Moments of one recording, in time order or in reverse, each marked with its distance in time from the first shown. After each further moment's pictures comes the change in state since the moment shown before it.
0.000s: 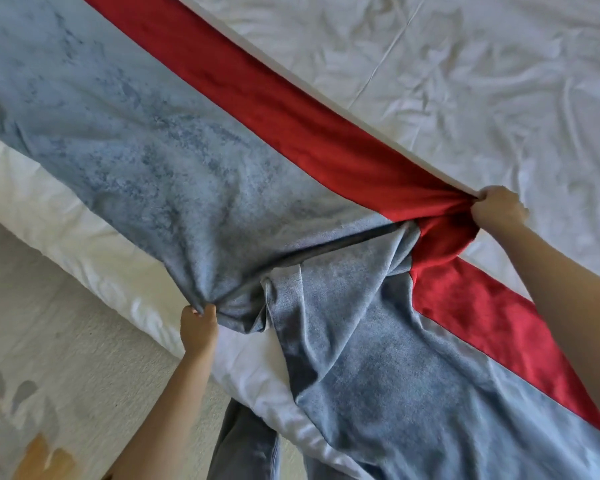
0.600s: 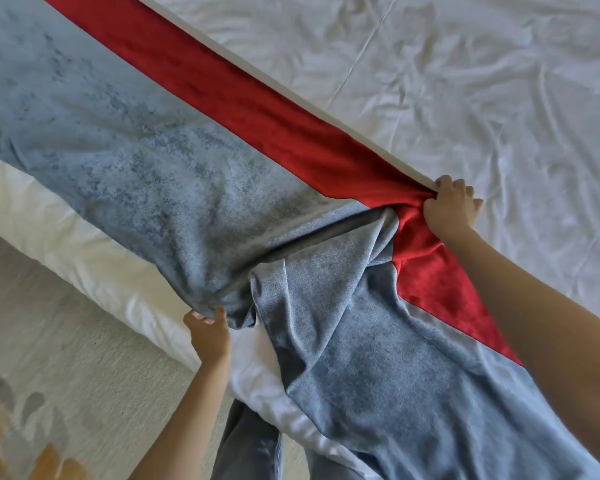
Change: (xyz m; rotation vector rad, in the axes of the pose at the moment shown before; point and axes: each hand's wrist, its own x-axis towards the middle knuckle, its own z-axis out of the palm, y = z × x) left_hand -0.043 -0.003 0.022 -0.134 0.085 0.029; right_hand -0.035 -0.012 0.024 -0.023 0.114 -0.158
